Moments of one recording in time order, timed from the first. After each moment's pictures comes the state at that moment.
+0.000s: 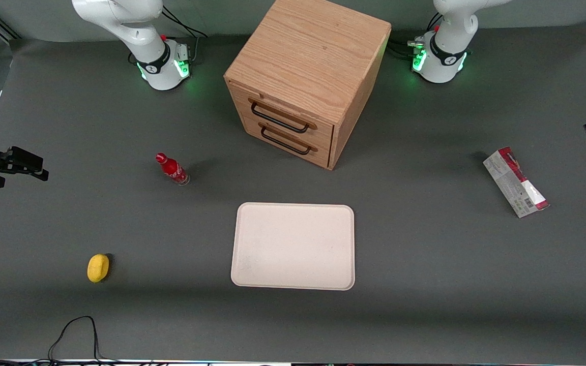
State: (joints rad) arm 0.30 0.03 0.06 -1.63 0.04 1.40 -0.06
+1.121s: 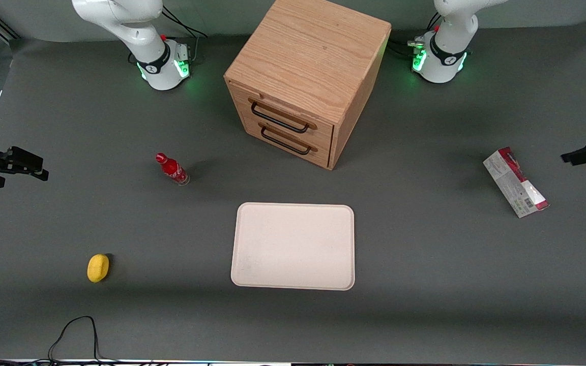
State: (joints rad) arm 0.29 0.13 0.03 -1.88 0.03 1.77 -0.15
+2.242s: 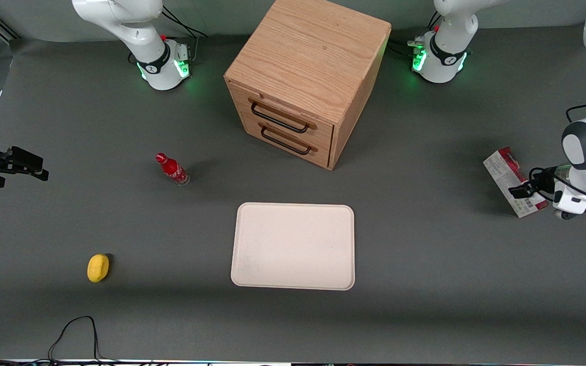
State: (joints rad) arm 0.28 0.39 0.03 -2.05 0.03 2.19 -0.20
